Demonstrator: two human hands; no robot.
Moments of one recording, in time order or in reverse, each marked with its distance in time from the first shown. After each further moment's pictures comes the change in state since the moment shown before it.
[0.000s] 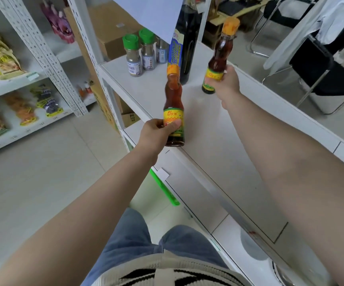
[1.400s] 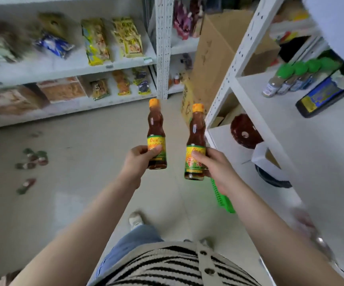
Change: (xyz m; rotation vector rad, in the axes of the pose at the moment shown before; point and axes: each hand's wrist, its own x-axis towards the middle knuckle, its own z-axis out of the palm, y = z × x) left_hand -0.146 -0.048 -0.367 -0.201 0.406 -0.178; right_hand -0.369 -0.121 0.237 0.126 -0.819 0.302
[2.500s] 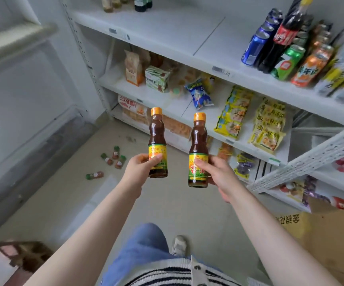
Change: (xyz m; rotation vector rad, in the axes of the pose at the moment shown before) left_hand 0.216 0.147 -0.334 -0.375 0.692 0.018; right_hand 0.336 -0.229 0.386 -0.402 -0.687 -0.072
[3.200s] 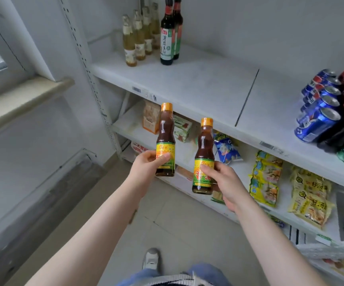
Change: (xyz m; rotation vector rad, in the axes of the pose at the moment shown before) left_hand 0.270 0.202 -0.094 0.001 -0.031 0.165; right_hand 0.267 -0.180 0.106 0.030 0.017 -0.070
